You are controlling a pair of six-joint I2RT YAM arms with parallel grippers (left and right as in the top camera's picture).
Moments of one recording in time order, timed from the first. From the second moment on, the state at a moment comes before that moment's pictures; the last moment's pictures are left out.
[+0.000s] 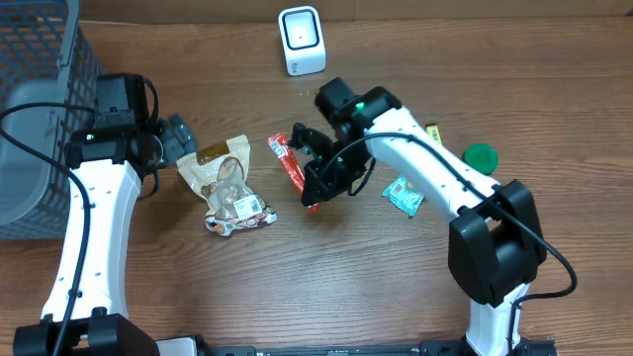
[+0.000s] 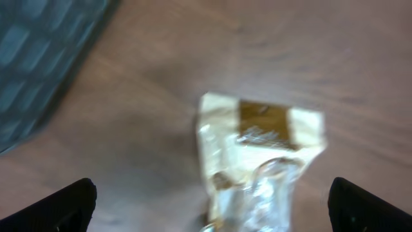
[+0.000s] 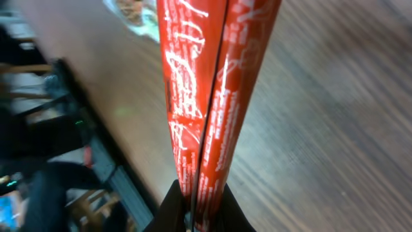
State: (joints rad) left arm 0.10 1.51 1.29 -0.89 -0.07 -0.46; right arm 0.56 2.03 1.69 -1.22 -0.66 -0.17
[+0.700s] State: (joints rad) left arm -0.12 1.51 1.29 -0.87 0.50 -0.41; right arm 0.50 2.03 1.69 -1.22 -1.05 -0.26
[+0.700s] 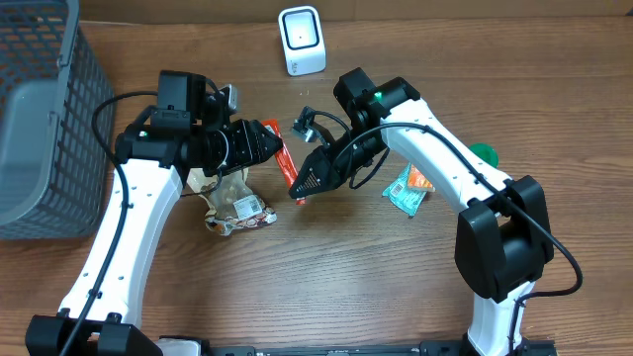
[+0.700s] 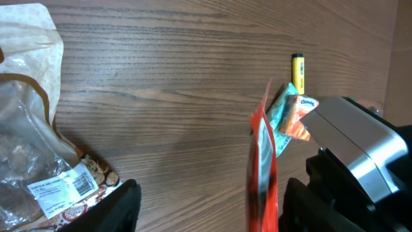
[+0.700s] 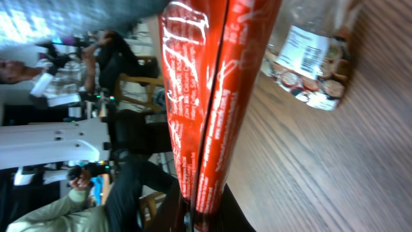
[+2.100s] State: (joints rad) left arm -0.12 1.51 1.29 -0.73 0.60 -0.45; right arm 0.53 2.03 1.69 -1.16 -1.29 -0.27
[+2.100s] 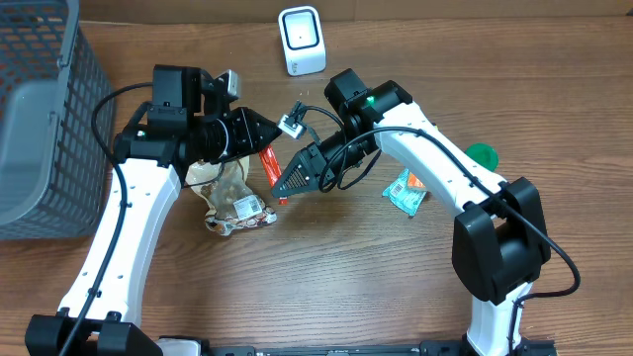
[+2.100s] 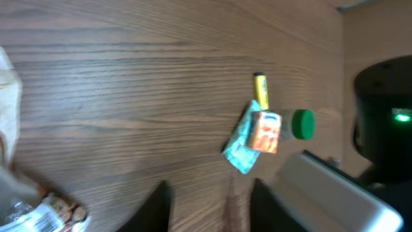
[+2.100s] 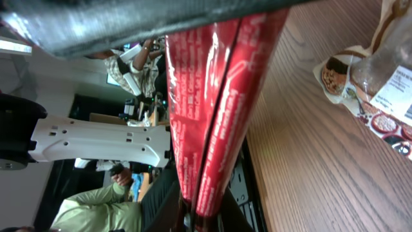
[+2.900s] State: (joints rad) left arm -0.11 1.53 1.28 -0.67 0.81 -0.49; right arm 0.51 2.02 1.69 -1.15 -1.33 -0.28
